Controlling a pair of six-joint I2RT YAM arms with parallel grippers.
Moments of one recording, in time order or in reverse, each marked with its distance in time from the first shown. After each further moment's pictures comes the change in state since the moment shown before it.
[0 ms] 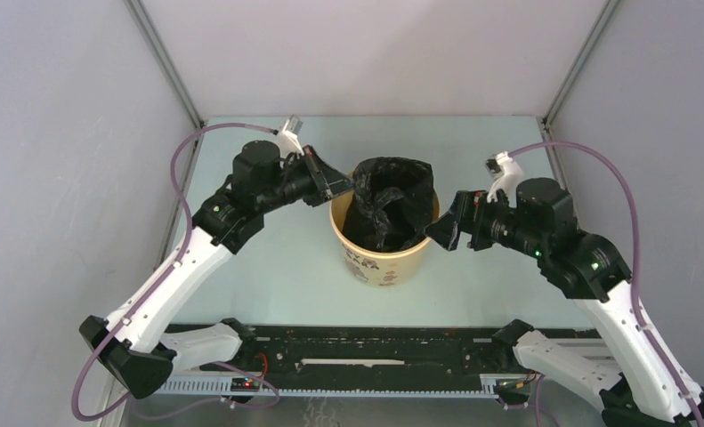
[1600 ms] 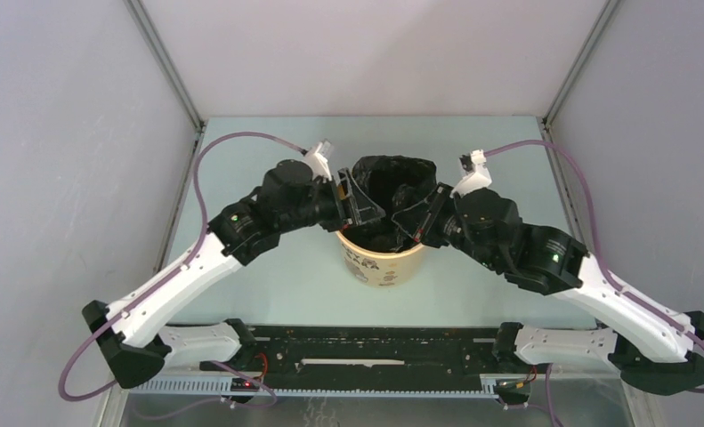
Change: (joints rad) left arm -0.206 0.004 0.007 -0.121 -0.153 0.036; right arm 0.497 0.148 0.079 0.167 0.568 0.539
